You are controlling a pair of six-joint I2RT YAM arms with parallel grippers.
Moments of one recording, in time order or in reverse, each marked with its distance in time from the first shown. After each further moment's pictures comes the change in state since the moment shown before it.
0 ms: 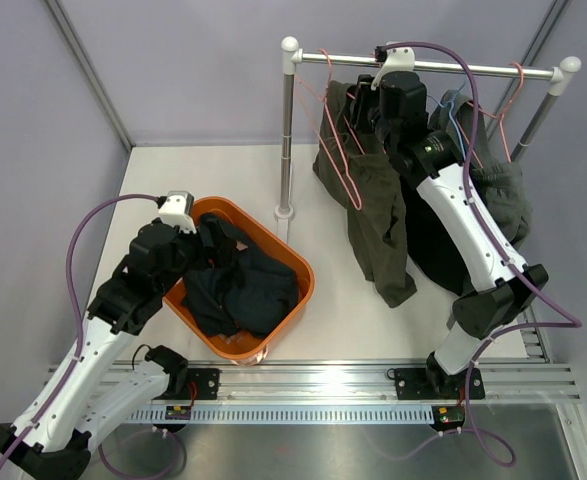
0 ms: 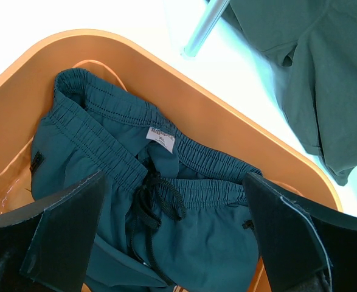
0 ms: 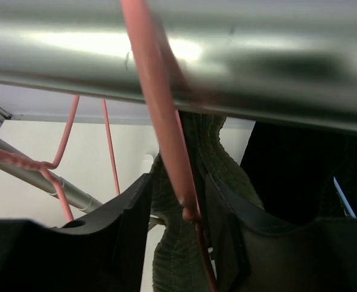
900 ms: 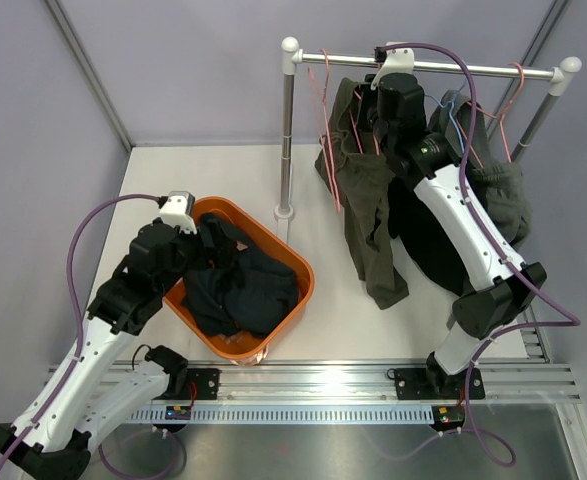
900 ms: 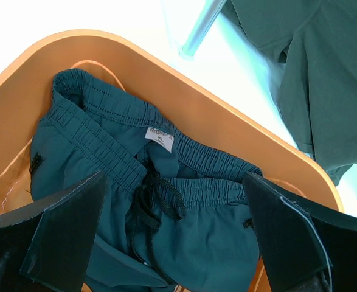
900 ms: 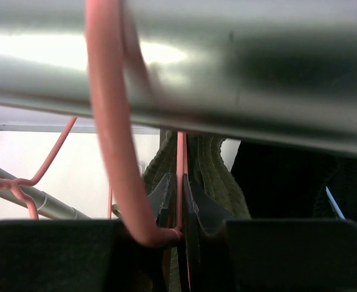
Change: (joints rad) left arm 0.000 0.000 0.000 0.000 0.013 0.010; right arm 0.000 0.013 -0.035 0.069 0.050 -0.031
